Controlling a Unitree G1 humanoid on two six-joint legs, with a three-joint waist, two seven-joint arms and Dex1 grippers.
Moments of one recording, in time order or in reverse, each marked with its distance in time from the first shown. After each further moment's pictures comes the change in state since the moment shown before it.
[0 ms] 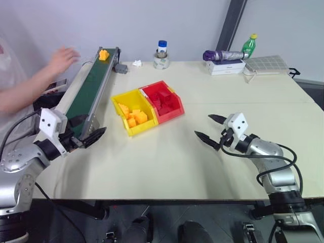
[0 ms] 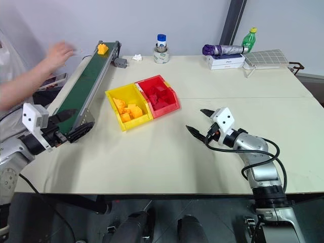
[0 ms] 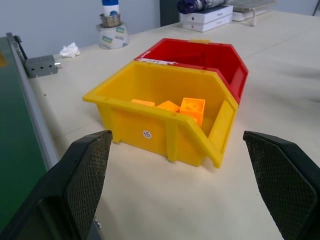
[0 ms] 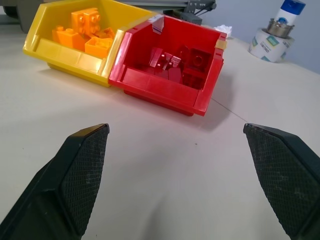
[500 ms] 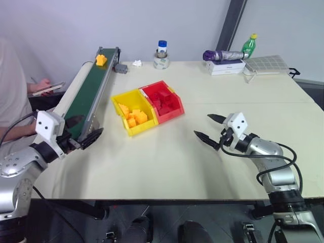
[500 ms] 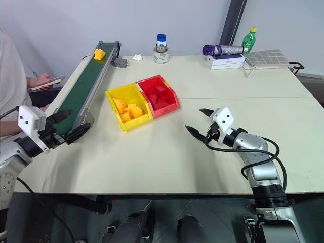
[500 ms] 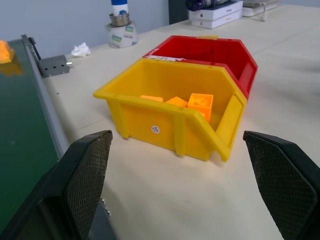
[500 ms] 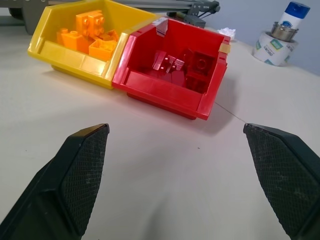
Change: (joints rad) left arm 0.037 -0.005 0.026 -0.030 0.017 -0.028 0.033; right arm -0.007 0.000 0.001 0.000 -0.003 0.000 0.012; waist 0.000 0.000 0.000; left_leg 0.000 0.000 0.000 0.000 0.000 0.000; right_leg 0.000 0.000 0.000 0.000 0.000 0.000
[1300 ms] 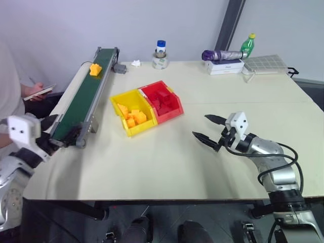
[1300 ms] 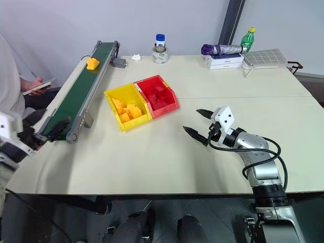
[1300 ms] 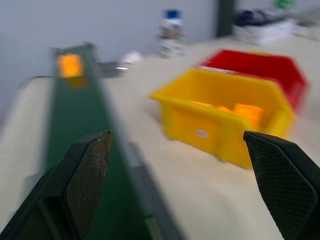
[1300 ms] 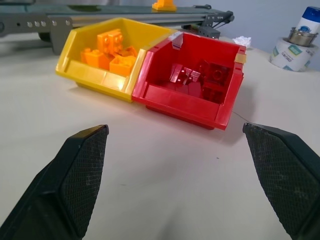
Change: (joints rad) left arm 0.087 -0.085 0.182 -0.027 -0.009 -0.020 0.178; right arm -0.005 0.000 -0.008 0.000 0.098 0.021 0.080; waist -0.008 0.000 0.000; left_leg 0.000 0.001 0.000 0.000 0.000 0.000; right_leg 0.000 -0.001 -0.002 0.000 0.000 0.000
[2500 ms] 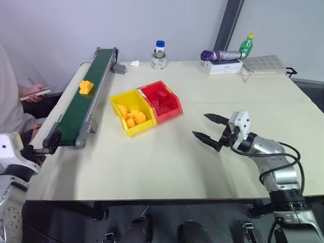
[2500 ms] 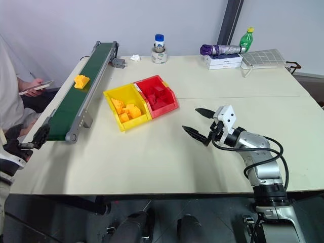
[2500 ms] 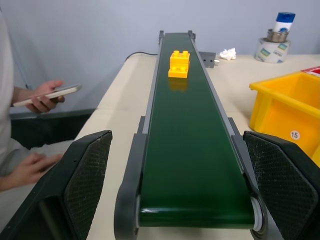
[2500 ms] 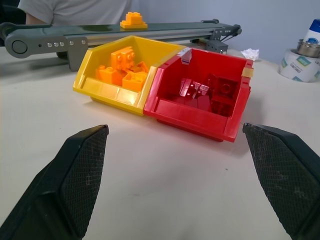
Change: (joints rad) left arm 0.091 -0.122 0.072 -0.073 -0.018 0.042 0.212; right arm -0.005 0.001 -0.014 -0.001 0.044 -0.001 0.048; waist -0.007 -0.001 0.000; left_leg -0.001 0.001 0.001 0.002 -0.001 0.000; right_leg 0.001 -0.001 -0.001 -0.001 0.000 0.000
